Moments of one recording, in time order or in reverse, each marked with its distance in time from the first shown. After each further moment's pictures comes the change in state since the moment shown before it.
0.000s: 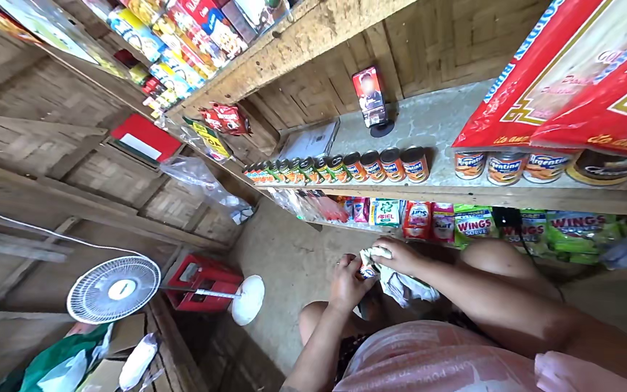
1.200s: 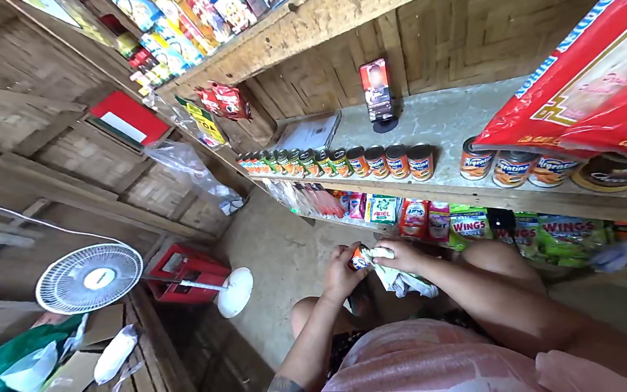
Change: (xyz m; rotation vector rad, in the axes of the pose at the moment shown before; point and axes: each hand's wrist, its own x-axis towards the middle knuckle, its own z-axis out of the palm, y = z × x) left_hand 0.011 -0.013 -0.005 -0.174 0.017 -0.040; right_hand -0.001 0.005 -0.001 0.054 -0.069 0.015
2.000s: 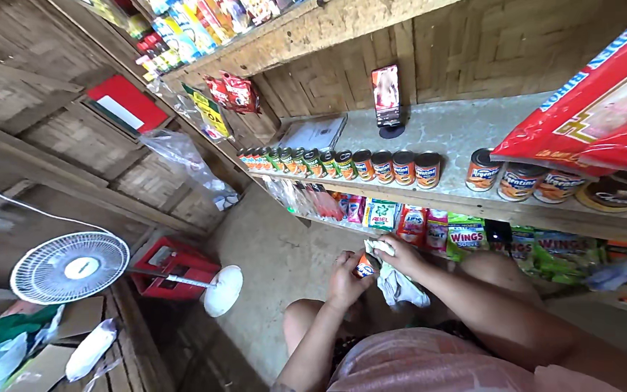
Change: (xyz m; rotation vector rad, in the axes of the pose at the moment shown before) left_hand -0.006 0.001 0.016 -0.074 0.060 0.049; right_hand 0.009 0.002 0.002 -0.123 0.178 0.140
